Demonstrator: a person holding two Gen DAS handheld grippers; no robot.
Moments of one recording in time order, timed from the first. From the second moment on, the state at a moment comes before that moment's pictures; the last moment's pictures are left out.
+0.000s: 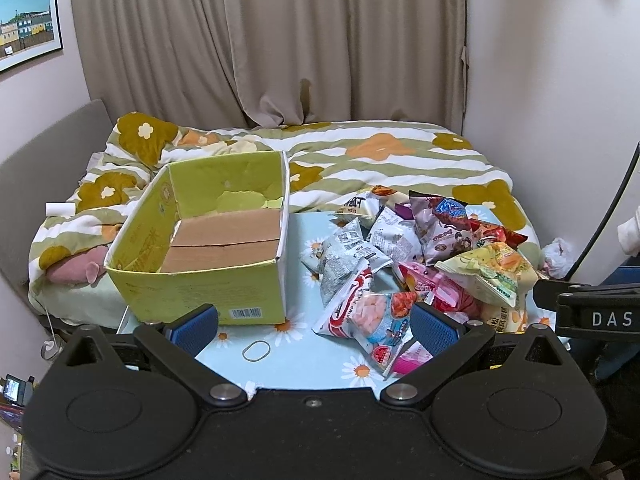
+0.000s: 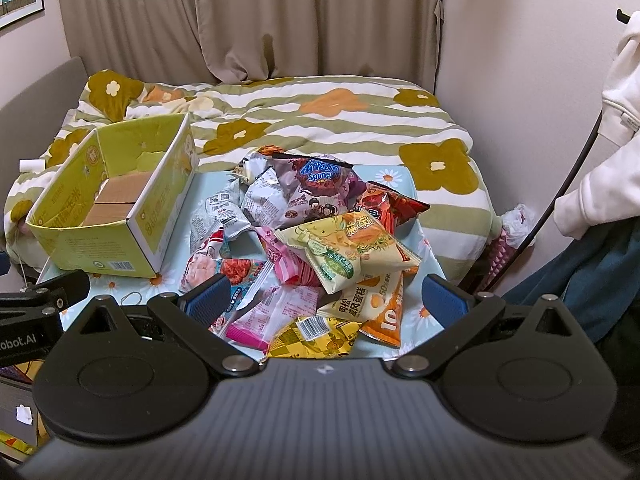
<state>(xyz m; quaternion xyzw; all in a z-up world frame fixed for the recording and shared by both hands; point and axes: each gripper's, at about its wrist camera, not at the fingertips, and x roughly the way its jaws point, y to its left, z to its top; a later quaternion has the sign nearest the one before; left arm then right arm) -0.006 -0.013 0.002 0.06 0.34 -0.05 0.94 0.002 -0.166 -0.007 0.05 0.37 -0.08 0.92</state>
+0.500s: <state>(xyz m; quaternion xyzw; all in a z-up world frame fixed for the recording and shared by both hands) -0.006 -0.017 0.001 0.06 0.35 -0.06 0.93 0.001 -0.167 -0.008 0.04 0.37 -0.08 0.92</state>
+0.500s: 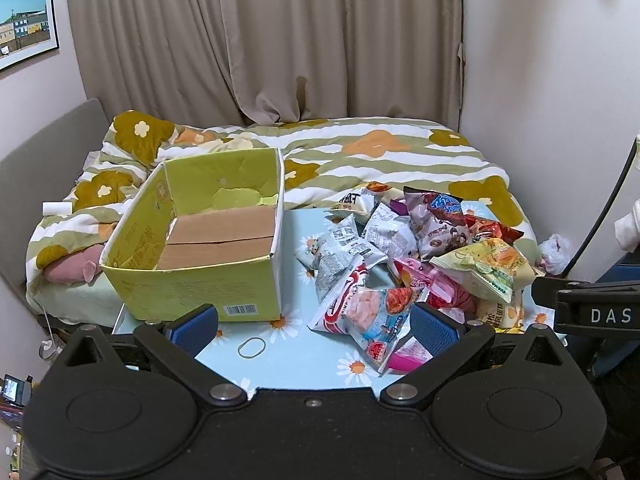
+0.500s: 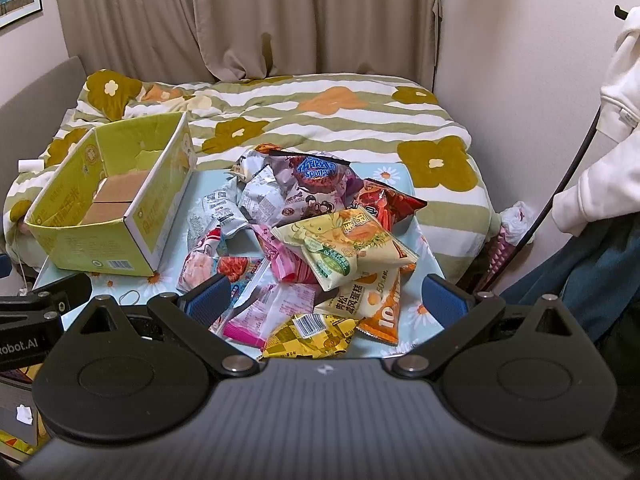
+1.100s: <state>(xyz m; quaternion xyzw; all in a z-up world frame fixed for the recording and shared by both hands) -0.007 -0.017 0.001 0.06 0.35 -0.06 0.93 0.000 -0.169 -0.008 0.04 0.37 -0.08 0.92</state>
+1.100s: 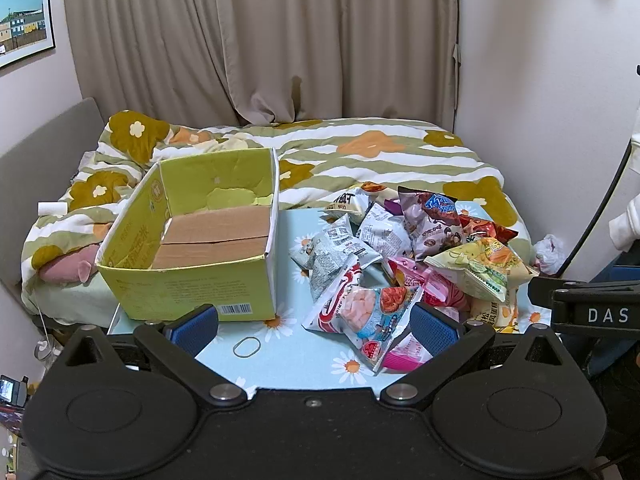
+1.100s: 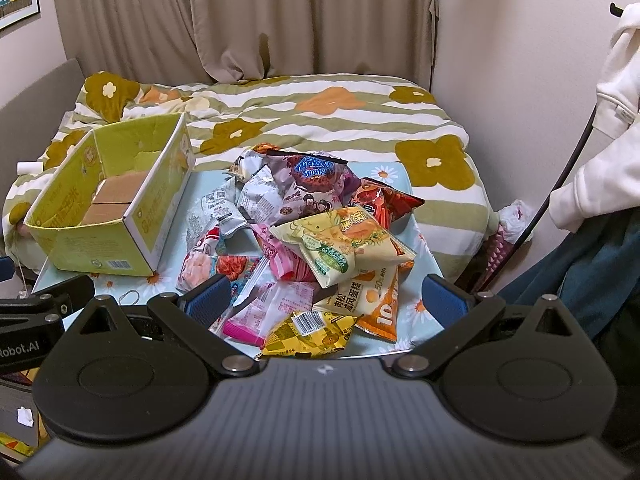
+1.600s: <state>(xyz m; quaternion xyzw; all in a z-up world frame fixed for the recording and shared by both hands) 0.010 -0.006 0.001 0.04 0.36 -0.09 0.93 0.001 -0.164 -0.005 0.04 0.38 -0.09 0.92</state>
